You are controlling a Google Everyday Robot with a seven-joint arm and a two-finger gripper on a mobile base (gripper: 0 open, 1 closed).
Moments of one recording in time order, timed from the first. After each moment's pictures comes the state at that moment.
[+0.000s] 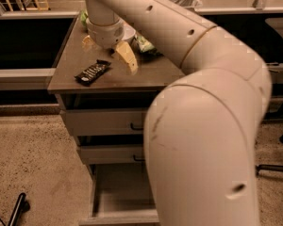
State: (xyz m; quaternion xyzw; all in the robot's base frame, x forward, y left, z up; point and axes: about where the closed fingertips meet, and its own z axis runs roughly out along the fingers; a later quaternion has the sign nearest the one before) arm 0.664 0.080 0.863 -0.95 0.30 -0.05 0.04
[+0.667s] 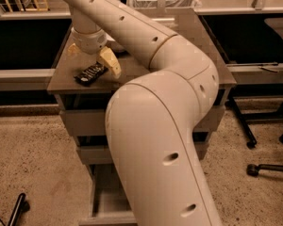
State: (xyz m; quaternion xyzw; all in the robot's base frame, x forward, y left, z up) arm 0.692 0.138 0.825 -0.96 0.26 -0.02 0.04
